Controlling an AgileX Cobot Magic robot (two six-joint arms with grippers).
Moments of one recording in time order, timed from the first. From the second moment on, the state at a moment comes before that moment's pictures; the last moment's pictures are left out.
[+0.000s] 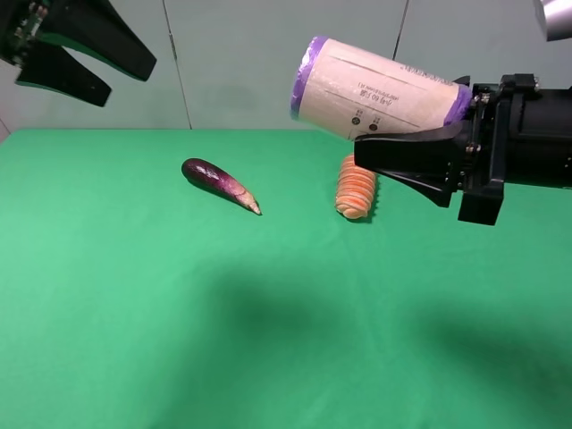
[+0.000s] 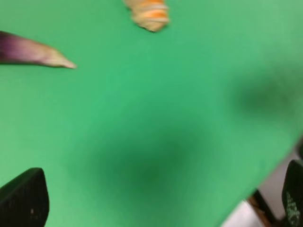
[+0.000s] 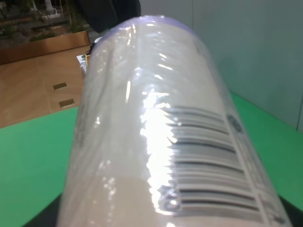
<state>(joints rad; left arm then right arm) -0.09 1.40 -1.22 -0.67 1.07 0.57 0.16 1.13 -0.51 1.73 0.99 -2.03</state>
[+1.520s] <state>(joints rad) -0.09 0.16 -0.54 0.01 0.98 0.01 0.16 1.13 -0.51 1.73 0.98 -1.98</state>
